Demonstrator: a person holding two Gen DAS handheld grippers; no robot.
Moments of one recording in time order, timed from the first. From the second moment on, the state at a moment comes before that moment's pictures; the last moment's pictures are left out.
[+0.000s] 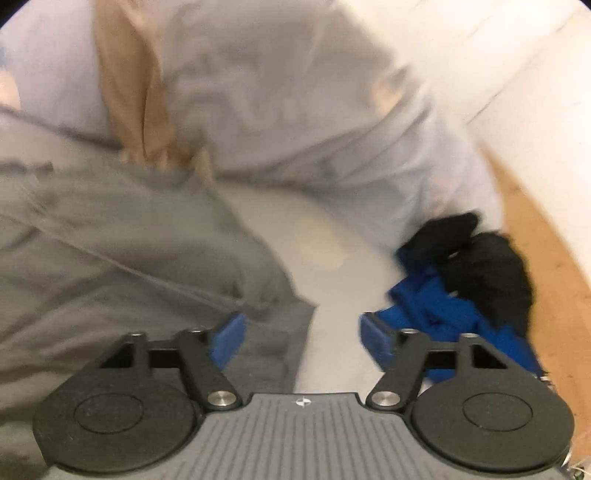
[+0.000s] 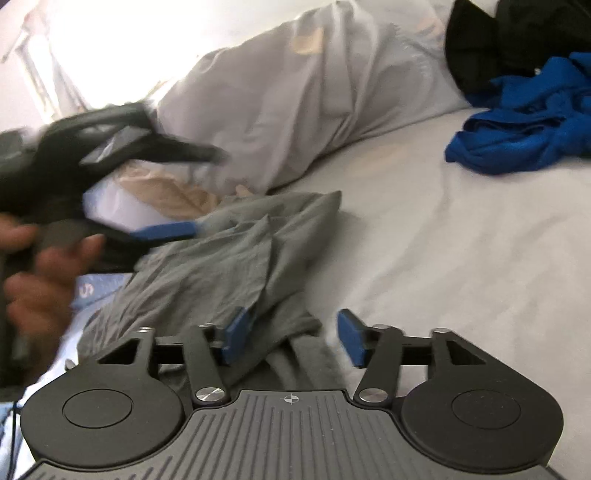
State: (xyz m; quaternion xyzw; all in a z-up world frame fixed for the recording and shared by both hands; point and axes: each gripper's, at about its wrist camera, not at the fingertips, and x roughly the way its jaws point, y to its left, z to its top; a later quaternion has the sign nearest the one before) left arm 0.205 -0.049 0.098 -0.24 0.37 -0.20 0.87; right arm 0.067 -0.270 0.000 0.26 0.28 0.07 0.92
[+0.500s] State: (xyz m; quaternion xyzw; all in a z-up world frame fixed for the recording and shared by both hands) left arm -0.037 0.197 0.096 -0.26 0.18 0.03 0.95; right arm 0.015 -0.202 0.081 0.19 0.24 0.17 0.94
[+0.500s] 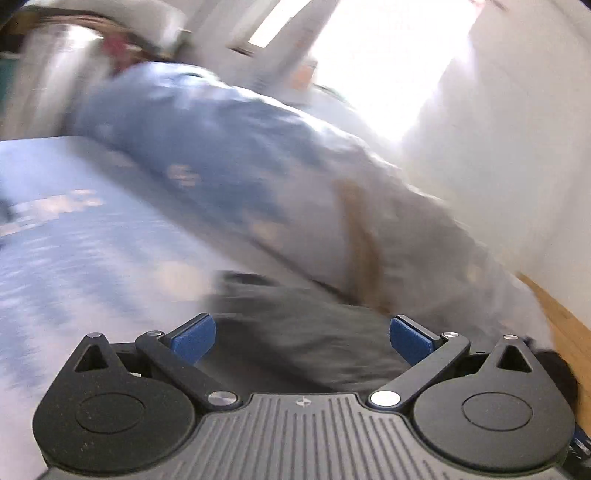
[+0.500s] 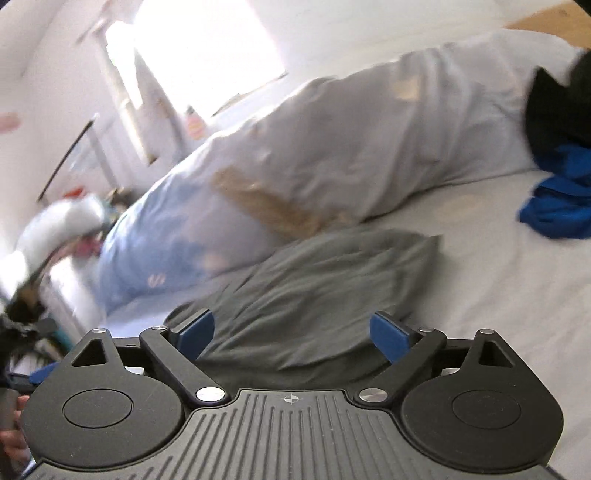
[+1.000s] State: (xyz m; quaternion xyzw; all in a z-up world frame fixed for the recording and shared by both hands) left arm -0.004 0.237 0.030 -0.16 0.38 0.09 0.91; right arm 0.047 0.007 0.136 -0.11 0.25 0.35 0.90
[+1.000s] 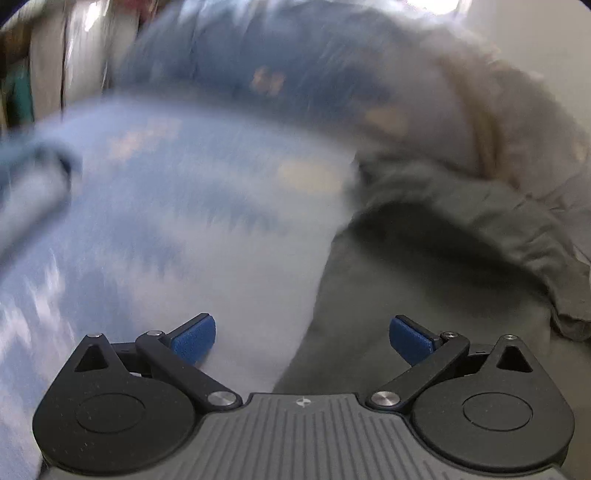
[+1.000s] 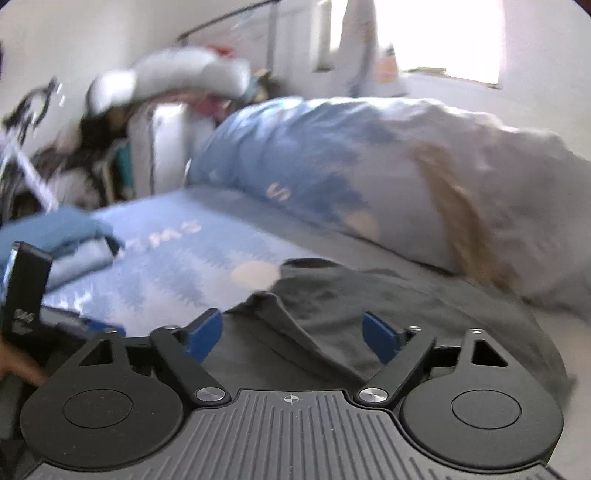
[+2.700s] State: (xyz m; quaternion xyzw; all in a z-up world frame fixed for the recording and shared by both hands) left arm 0.004 0.228 0.026 -0.14 0.41 -0.04 0.90; right arm 0.235 0.216 0.074 -0.43 0.36 0.28 0.78
